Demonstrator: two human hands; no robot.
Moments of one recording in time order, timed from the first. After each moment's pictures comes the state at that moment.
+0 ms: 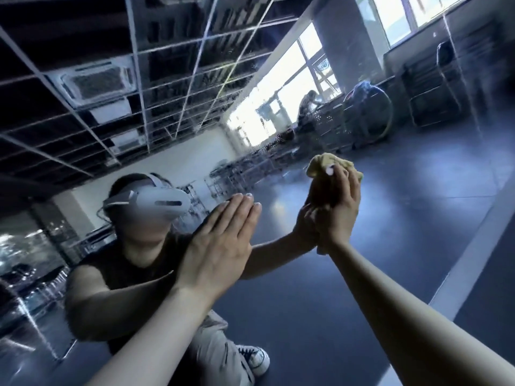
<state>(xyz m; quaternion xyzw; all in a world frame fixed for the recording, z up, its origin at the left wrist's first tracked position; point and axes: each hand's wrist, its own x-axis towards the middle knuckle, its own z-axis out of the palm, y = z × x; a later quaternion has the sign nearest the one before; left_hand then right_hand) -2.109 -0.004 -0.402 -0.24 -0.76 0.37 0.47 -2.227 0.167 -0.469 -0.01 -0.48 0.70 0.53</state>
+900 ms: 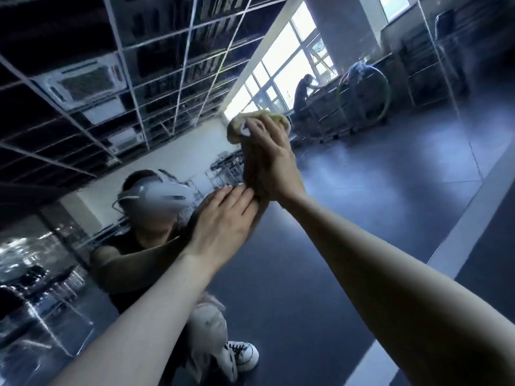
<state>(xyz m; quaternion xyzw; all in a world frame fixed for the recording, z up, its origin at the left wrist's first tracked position) -2.156 0.105 -0.386 -0.27 -0.77 0.42 0.39 -2.246 0.231 -0.395 0.25 -0.58 0.58 0.51</state>
